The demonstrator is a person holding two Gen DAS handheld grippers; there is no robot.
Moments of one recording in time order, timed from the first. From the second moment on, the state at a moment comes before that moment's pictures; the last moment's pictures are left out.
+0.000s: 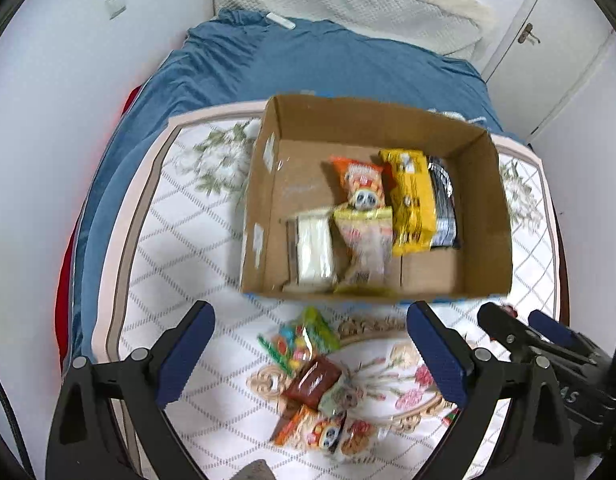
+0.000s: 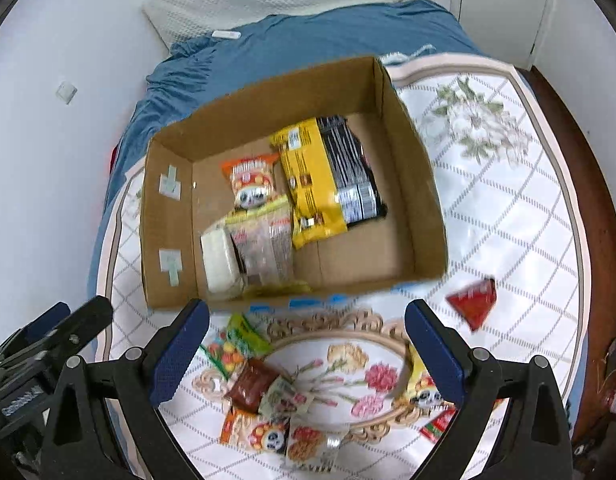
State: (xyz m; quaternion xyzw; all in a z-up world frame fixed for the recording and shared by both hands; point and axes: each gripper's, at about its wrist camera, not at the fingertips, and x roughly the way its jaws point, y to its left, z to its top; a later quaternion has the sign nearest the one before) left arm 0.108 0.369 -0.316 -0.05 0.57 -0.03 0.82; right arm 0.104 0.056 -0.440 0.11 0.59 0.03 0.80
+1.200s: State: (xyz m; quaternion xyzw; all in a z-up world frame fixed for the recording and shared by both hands) left arm 0.010 0.322 -0.554 0.05 0.77 -0.05 0.64; right arm -0.079 -0.002 -0.672 0.18 0.79 -0.03 0.59
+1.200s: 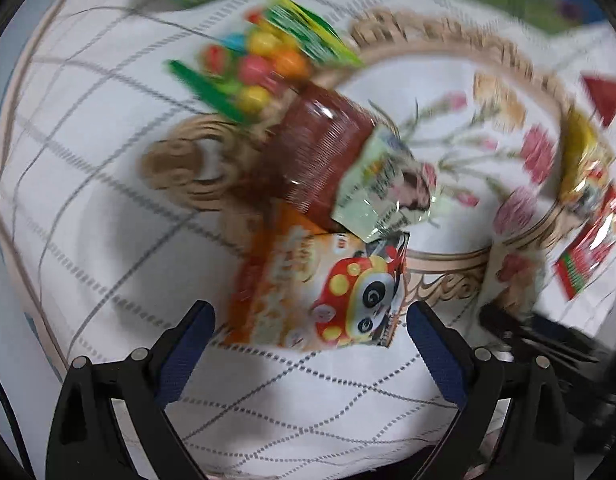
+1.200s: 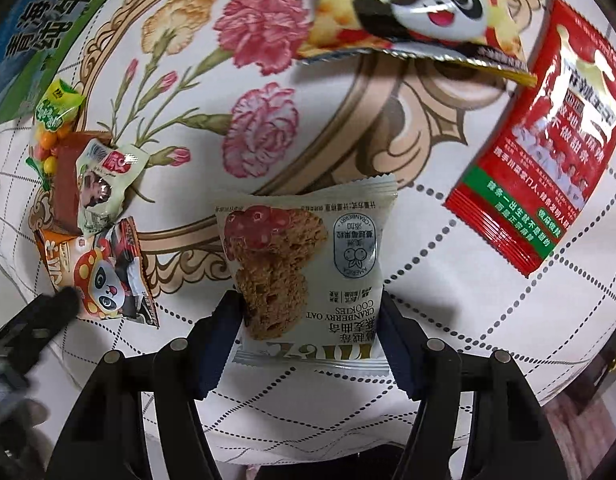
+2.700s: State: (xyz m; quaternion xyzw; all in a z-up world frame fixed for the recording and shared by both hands) left arm -0.042 0.318 -0.563 -0.09 0.77 -0.08 0.63; right arm -0.080 0.028 -0.671 0.19 0.77 -0.01 0.61
